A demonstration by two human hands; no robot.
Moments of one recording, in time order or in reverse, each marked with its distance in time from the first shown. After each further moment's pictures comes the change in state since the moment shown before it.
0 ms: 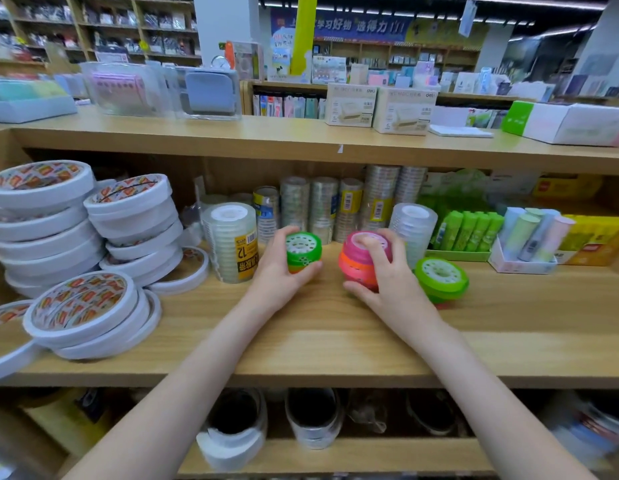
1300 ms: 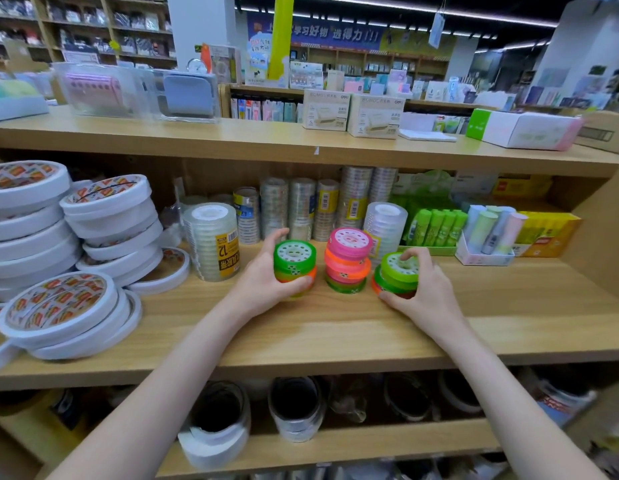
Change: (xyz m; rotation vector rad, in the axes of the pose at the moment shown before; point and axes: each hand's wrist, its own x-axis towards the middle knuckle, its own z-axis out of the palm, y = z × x) left_hand -0.015 0.018 -0.009 -0.098 -0.201 -0.032; right_hand -0.035 0.048 -0.035 0.045 0.017 0.347
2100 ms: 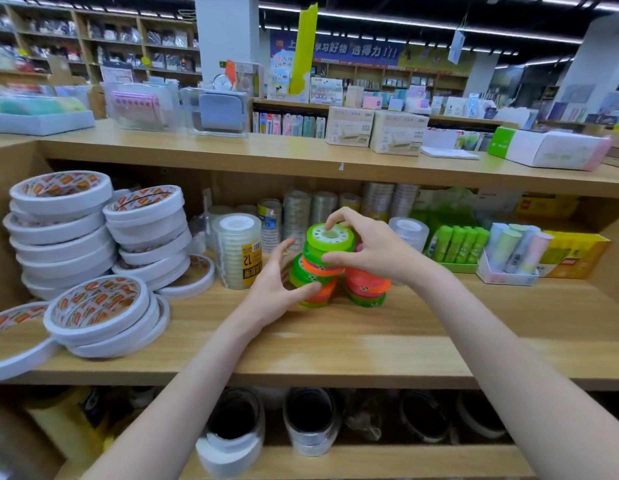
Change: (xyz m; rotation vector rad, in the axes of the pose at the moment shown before) left_hand -0.003 -0.016 -0.008 -0.264 0.028 -0.039; right_hand 0.061 -0.108 0.005 0.060 -0.379 -0.397
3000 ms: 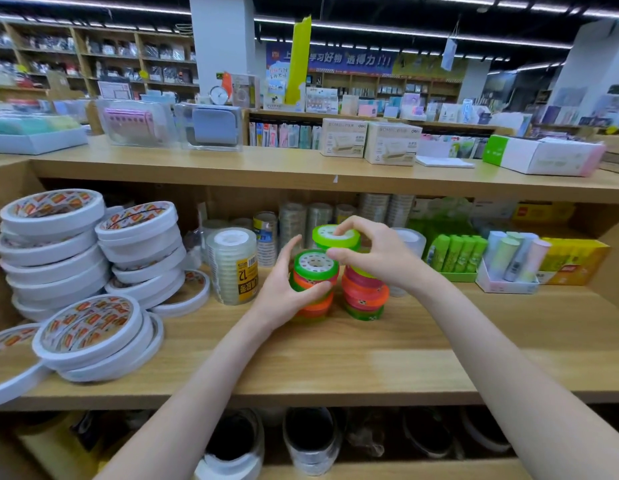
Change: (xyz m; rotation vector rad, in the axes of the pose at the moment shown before) left_hand 0.015 0.013 0.011 0.024 0.029 0.076; right_hand -0.001 0.005 -0.008 0.068 0.171 0.036
